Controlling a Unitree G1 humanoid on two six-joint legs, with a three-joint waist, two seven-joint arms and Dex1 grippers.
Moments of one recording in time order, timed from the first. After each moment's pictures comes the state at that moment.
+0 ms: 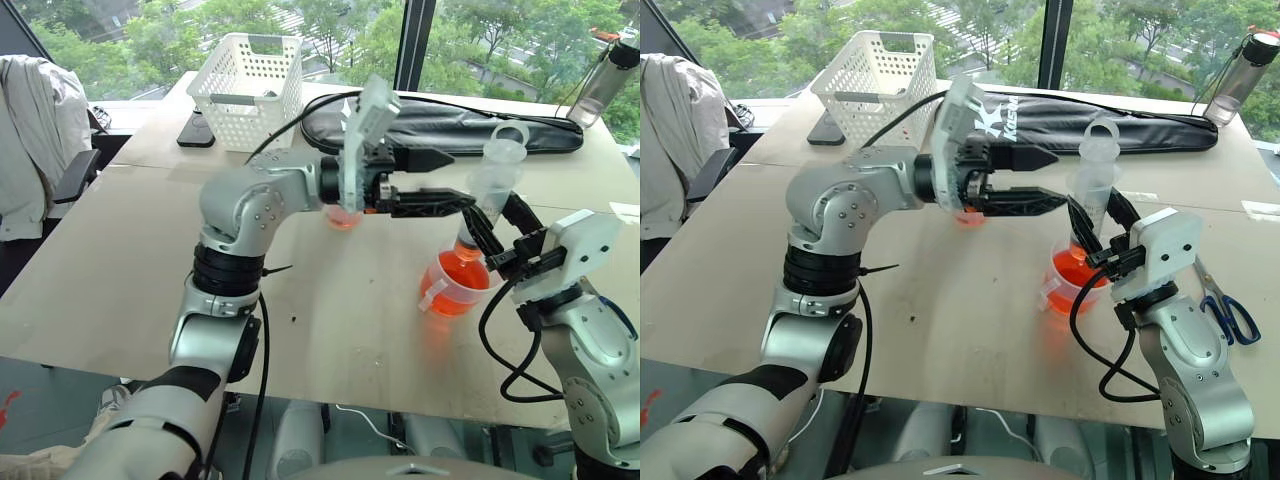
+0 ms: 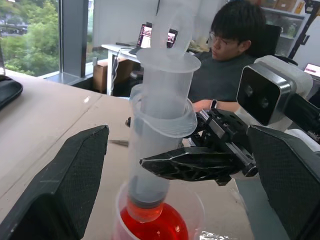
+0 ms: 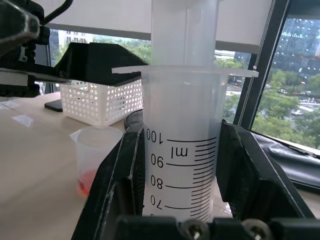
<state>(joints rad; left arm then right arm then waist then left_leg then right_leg) -0.96 0.27 -0.10 -0.10 -0.68 0.95 -0.93 0.01 -0.32 -0.10 -0.82 0.37 0.41 0.24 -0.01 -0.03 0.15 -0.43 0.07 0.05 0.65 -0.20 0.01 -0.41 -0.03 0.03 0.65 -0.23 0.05</state>
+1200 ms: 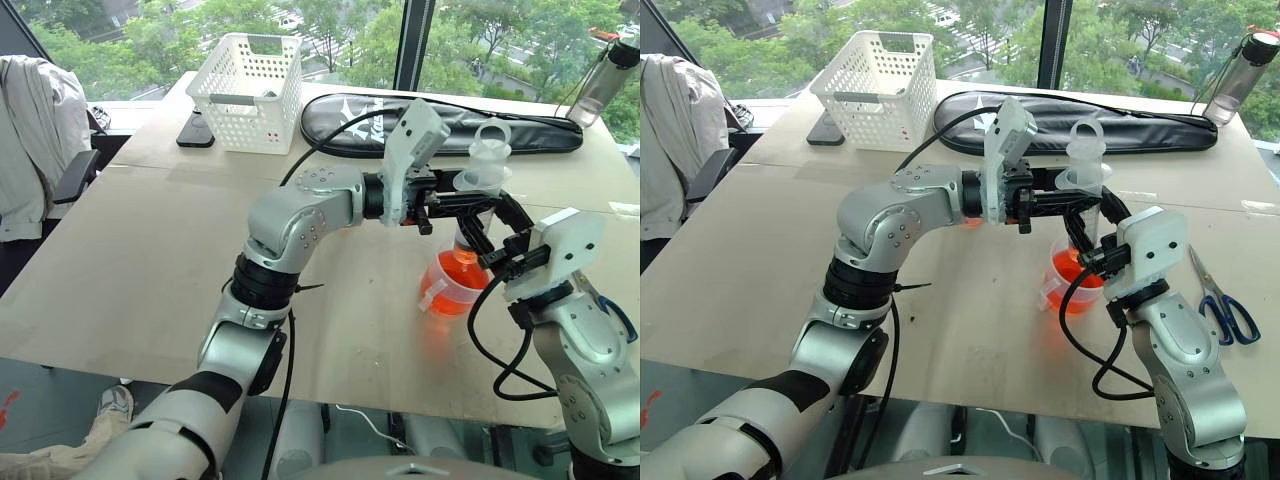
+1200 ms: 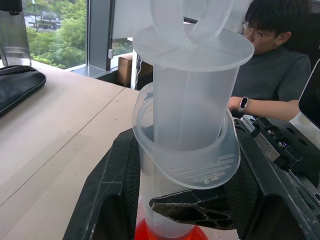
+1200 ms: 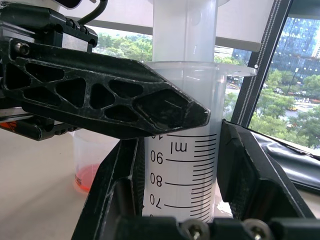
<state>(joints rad) -0.94 0.16 -0.20 -0.08 -0.57 0.89 -0.77 -0.01 -0.32 -0.05 -0.82 0.32 0.43 0.21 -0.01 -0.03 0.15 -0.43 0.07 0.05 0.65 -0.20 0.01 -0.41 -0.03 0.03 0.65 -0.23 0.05</state>
